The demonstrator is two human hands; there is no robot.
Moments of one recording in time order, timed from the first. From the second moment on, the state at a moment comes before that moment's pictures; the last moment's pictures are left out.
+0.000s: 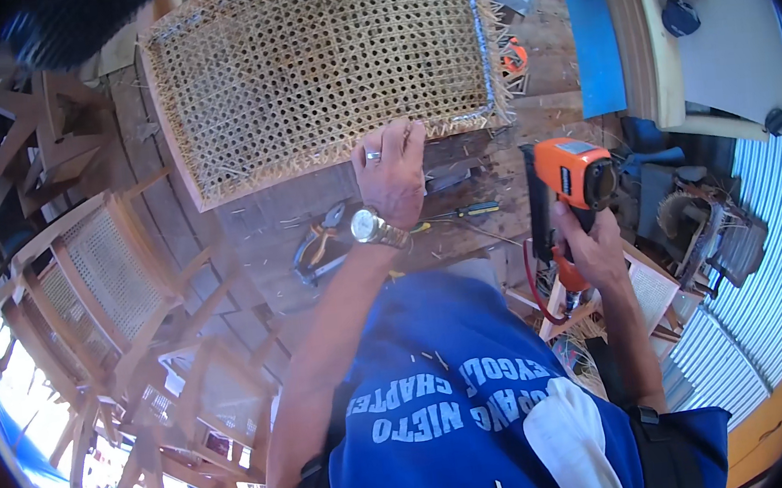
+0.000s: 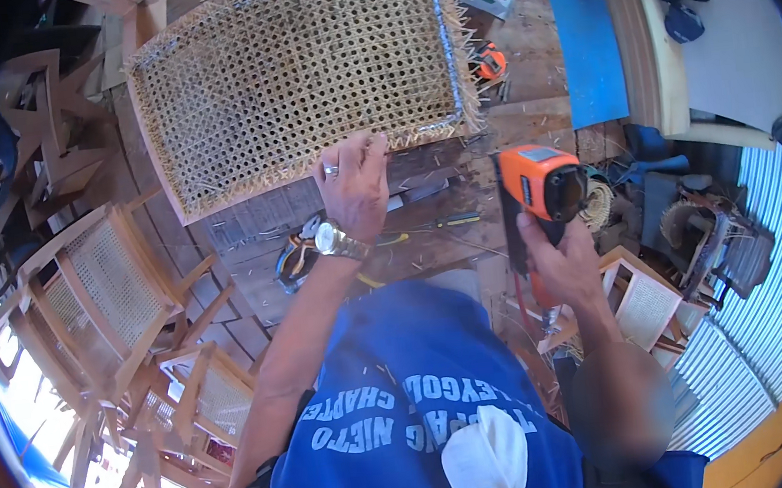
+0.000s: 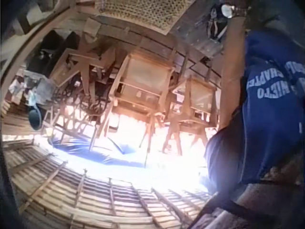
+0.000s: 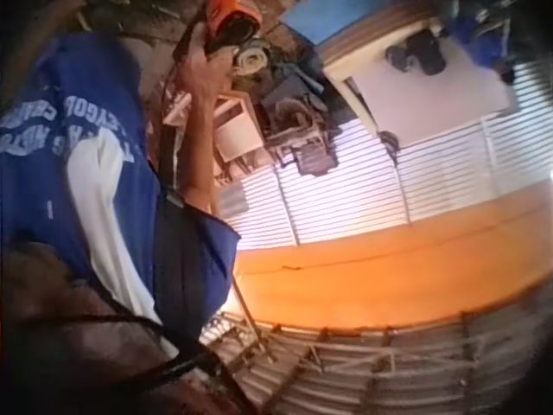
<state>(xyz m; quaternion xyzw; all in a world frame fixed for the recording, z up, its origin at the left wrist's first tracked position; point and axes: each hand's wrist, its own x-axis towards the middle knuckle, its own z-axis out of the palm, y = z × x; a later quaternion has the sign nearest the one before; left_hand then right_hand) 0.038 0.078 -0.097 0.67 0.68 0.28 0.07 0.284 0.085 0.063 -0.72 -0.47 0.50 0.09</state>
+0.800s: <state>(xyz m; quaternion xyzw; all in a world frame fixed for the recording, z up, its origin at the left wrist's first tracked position) 0.030 0.076 -0.115 0.68 0.61 0.36 0.16 0.171 0.174 0.083 -0.68 -0.47 0.56 -0.09</state>
